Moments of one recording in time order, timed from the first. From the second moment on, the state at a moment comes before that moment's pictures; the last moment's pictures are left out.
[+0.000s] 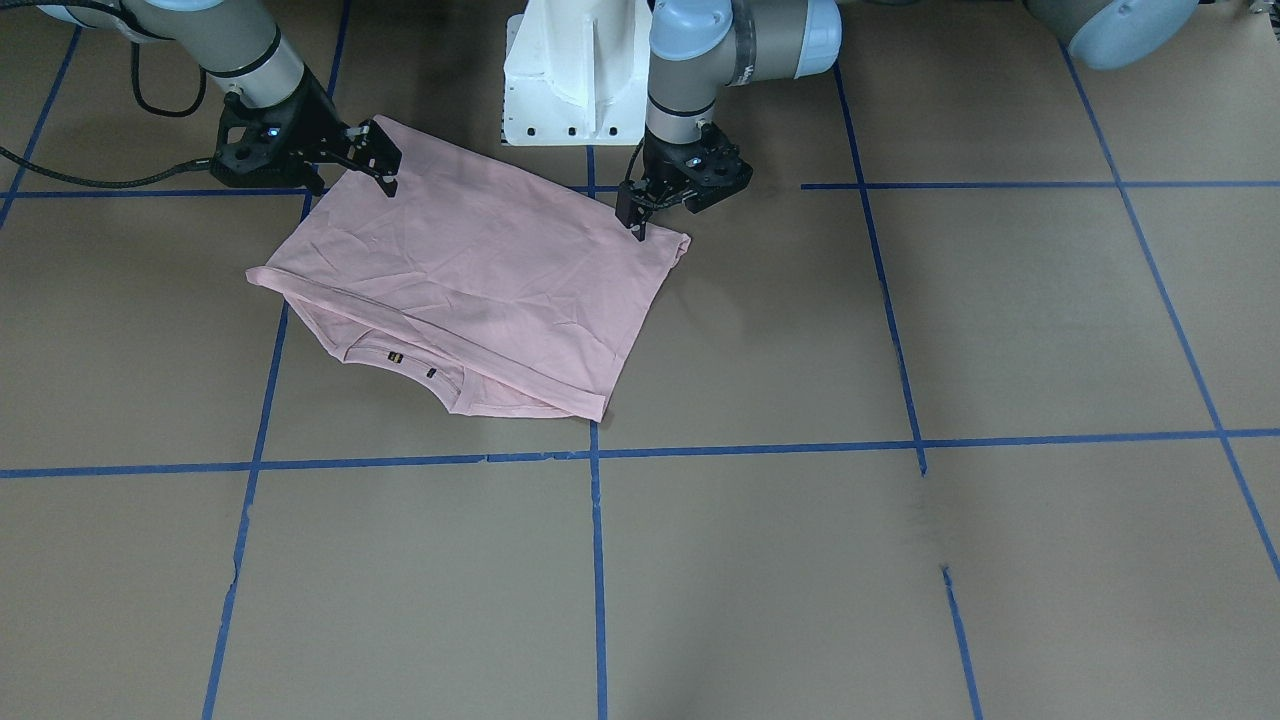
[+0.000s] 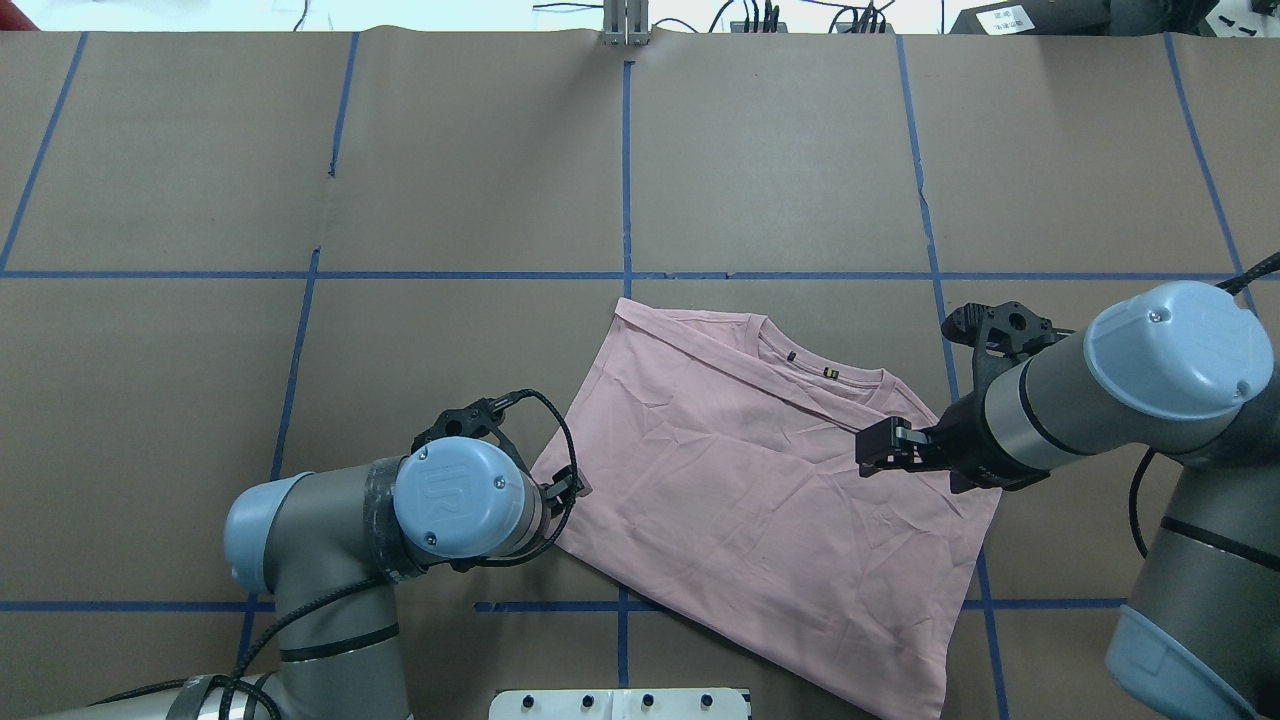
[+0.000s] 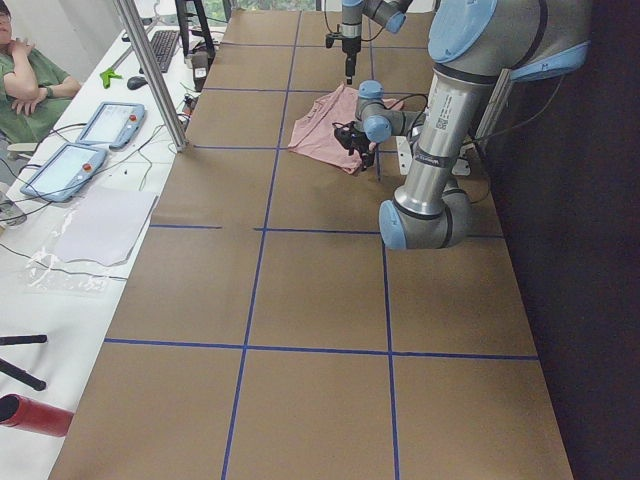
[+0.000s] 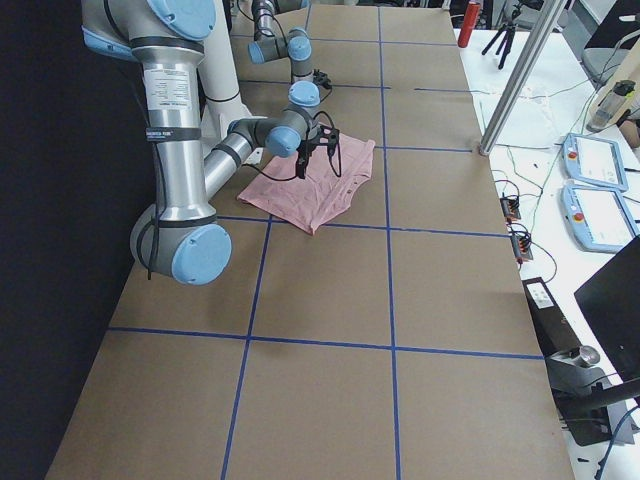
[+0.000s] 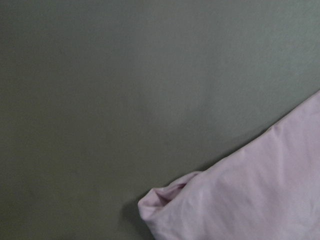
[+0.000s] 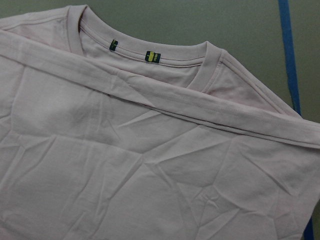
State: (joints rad) left arm -0.27 -2.12 -1.81 -1.60 -1.67 -1.94; right arm 0.56 -1.48 2.17 -1.42 2.03 1.36
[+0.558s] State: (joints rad) left arm -0.27 -2.12 -1.78 -1.60 -1.64 -1.94; right arm 0.57 -1.48 2.17 -1.42 2.03 1.36
